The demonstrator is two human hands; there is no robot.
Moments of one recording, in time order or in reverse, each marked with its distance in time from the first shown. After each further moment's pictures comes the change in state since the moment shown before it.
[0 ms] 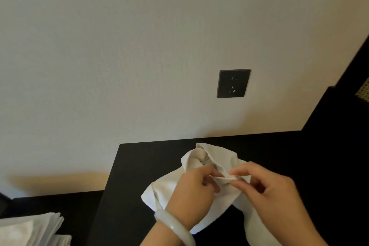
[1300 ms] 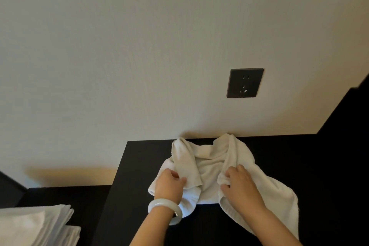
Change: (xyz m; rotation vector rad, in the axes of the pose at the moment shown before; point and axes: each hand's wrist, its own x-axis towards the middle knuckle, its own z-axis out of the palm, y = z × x) left_hand 0.059 -0.097 -0.014 0.036 0.339 -0.450; right_hand 0.071 0.083 0.104 -0.435 -0.180 0.206
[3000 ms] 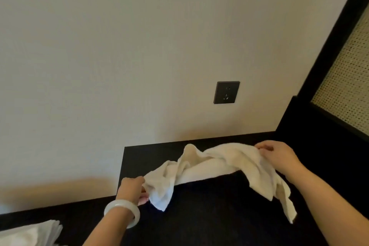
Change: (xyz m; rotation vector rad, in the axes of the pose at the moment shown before) left_hand 0.002 -0.066 -0.110 -0.473 -0.119 -0.259; right_hand -0.069 0.012 -0.127 0.351 0.259 0.309
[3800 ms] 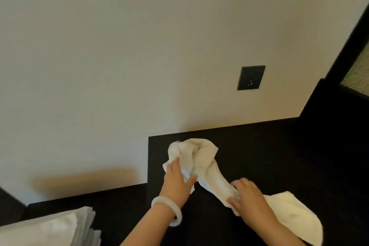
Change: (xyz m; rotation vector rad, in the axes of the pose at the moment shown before) left_hand -0.021 -0.027 0.000 0.618 -0.174 0.613; right_hand -0.117 -0.010 0.168 -0.403 -0.318 -0.135
